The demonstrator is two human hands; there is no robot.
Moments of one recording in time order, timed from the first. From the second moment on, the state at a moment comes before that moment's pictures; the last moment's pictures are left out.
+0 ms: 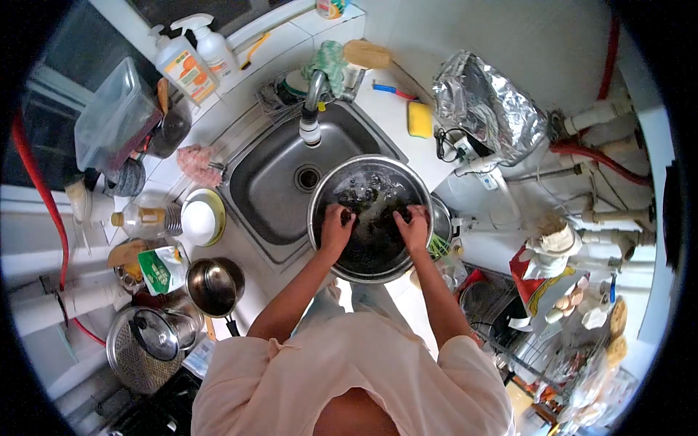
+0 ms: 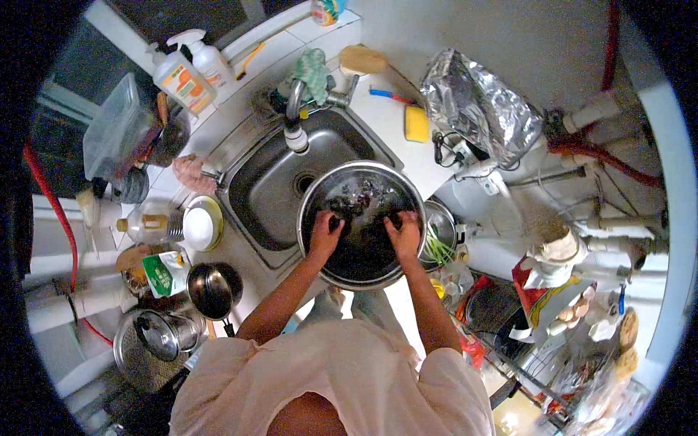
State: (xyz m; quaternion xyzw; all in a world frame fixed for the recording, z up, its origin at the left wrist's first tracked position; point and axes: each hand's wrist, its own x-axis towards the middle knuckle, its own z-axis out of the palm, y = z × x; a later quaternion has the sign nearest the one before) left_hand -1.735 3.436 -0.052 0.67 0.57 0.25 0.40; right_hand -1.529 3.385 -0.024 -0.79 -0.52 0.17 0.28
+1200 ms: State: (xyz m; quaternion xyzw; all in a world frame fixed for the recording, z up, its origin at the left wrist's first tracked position) left_hand -1.701 3.428 -0.114 0.68 0.60 0.21 0.35; right_hand -1.552 3.401 -0.118 -0.59 -0.68 0.23 0.36
